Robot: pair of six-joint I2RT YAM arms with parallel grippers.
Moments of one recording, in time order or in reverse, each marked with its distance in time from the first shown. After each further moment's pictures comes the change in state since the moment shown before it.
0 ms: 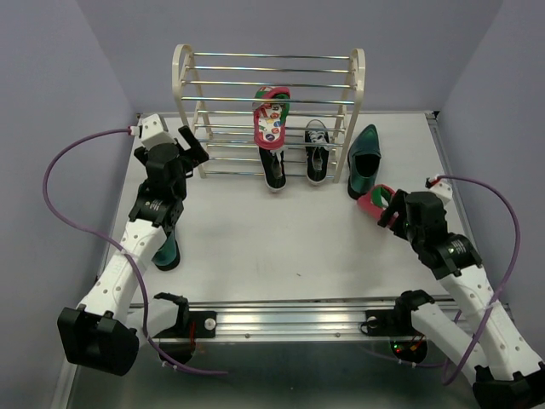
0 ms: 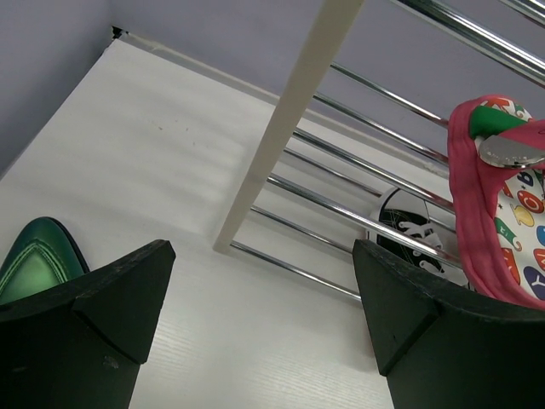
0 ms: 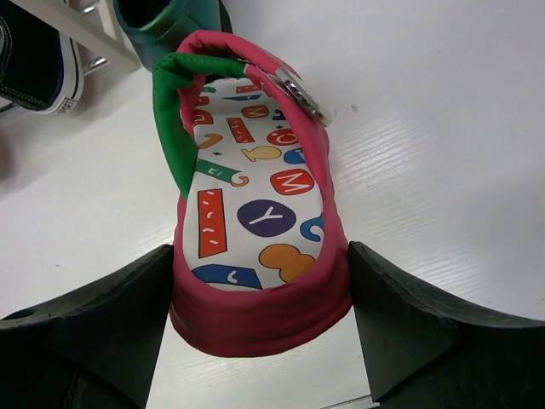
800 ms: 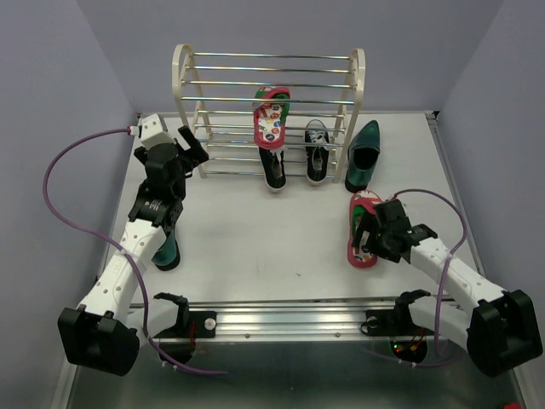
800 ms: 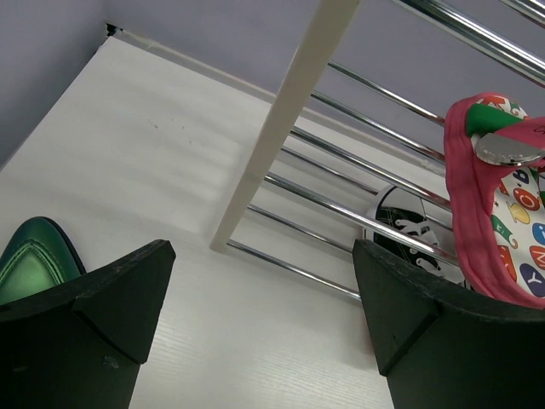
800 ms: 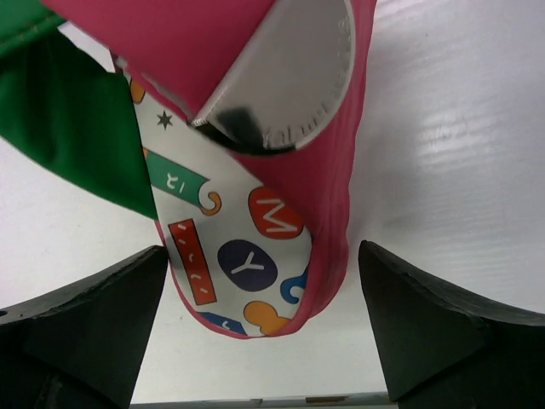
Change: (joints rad) left arm 0.007 -0.001 -0.002 0.001 0.023 -0.005; right arm 0.014 0.302 -0.247 0.163 -0.305 0.061
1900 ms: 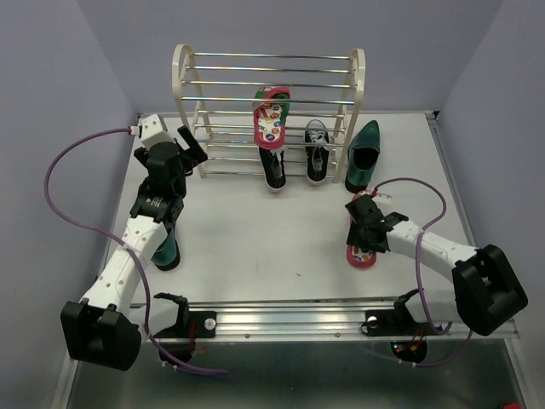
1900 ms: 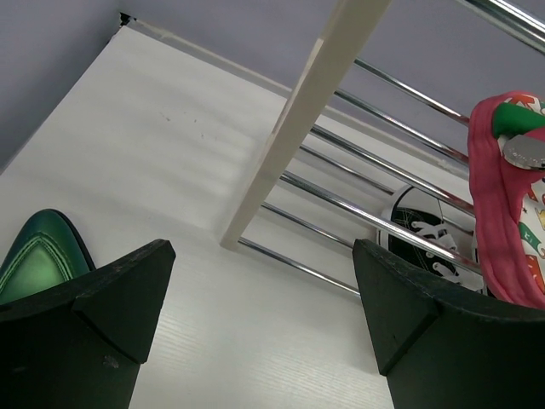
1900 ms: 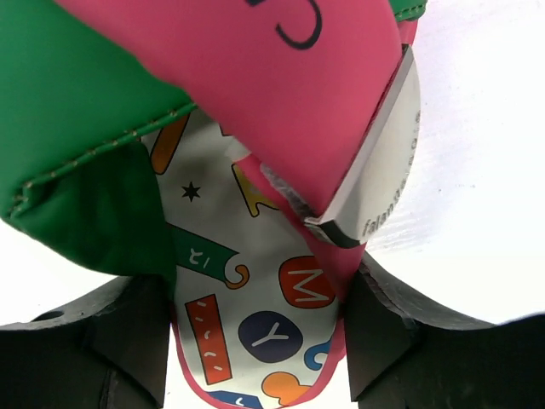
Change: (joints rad) left arm 0.018 0.024 0.000 0.000 -0.013 -0.008; right arm 0.164 0.310 0.103 0.088 0.291 0.032
